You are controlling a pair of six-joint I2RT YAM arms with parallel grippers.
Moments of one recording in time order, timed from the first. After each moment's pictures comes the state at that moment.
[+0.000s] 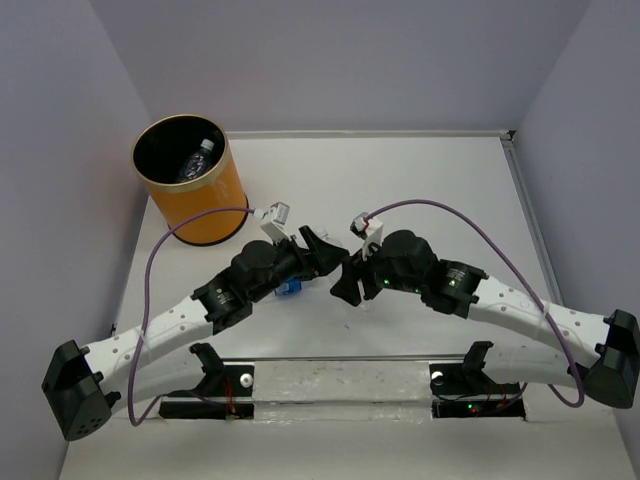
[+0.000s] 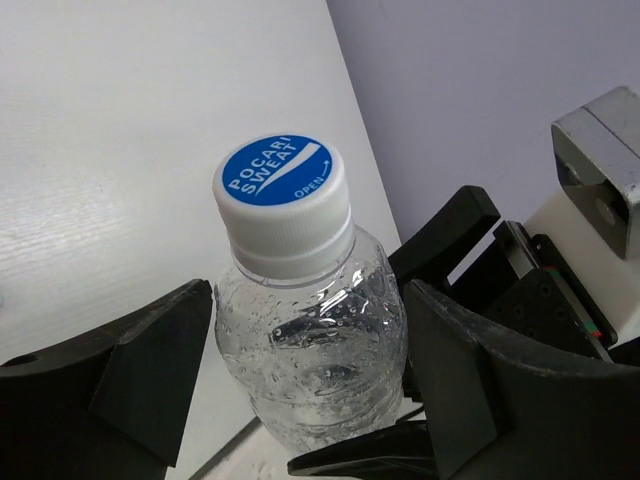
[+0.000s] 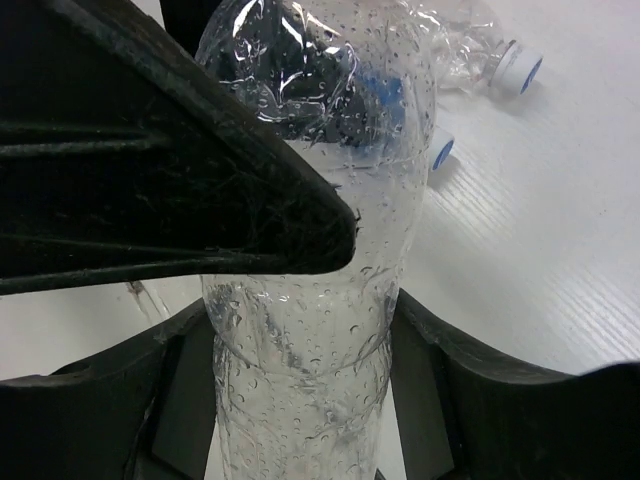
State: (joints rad) left arm -0.87 0.90 0.59 0.11 -0.03 -0.96; right arm 1.00 1.11 0.88 -0.27 -0.11 0.38
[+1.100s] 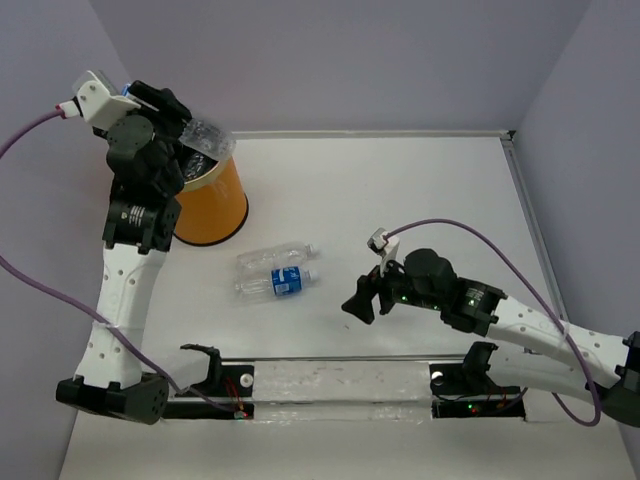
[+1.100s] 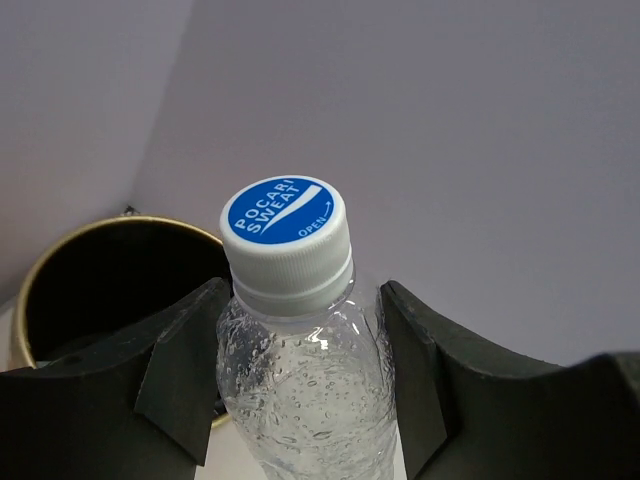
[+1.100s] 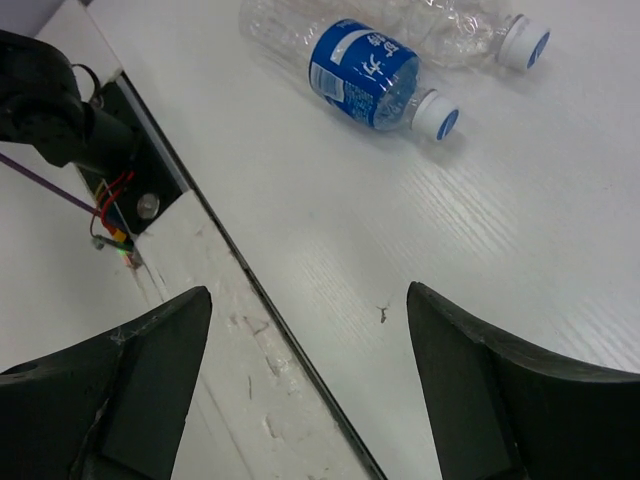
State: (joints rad) left arm -0.26 1.09 1.47 -0.24 -0.57 -0.52; right arm 1.00 0.88 0.68 -0.20 -0.13 0.38
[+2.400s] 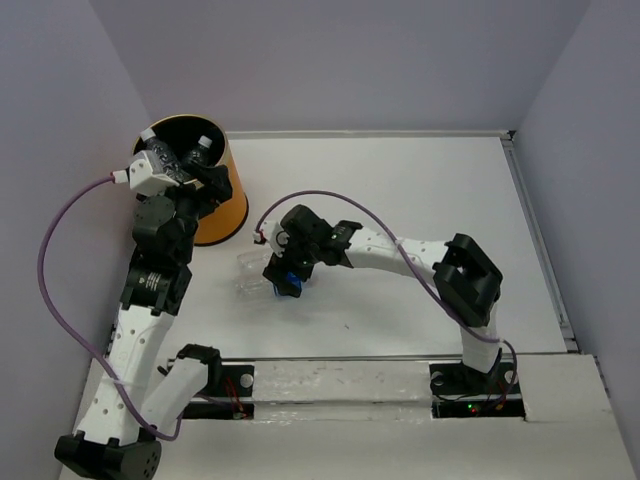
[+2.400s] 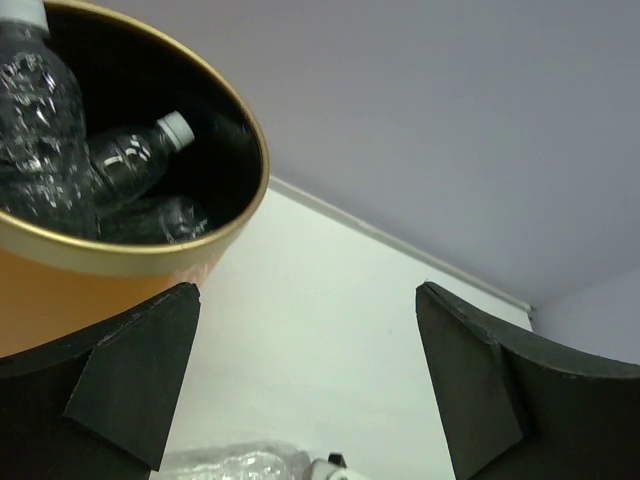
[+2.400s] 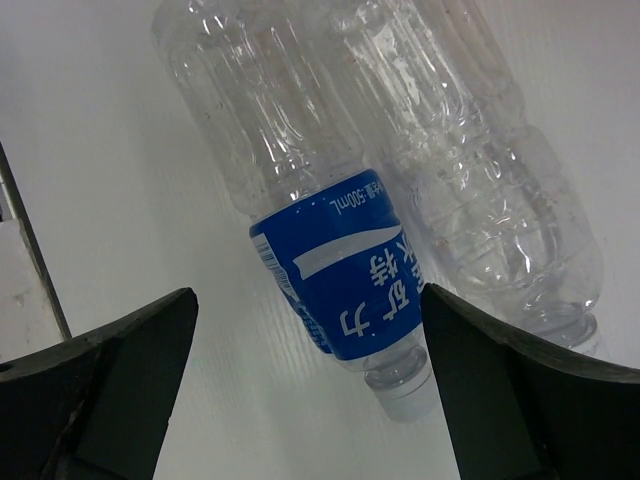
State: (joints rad) left arm -0.20 0.81 0.99 -0.17 -0.25 -0.58; right arm 1.00 1.94 1.50 -0.39 -0.29 -0.16
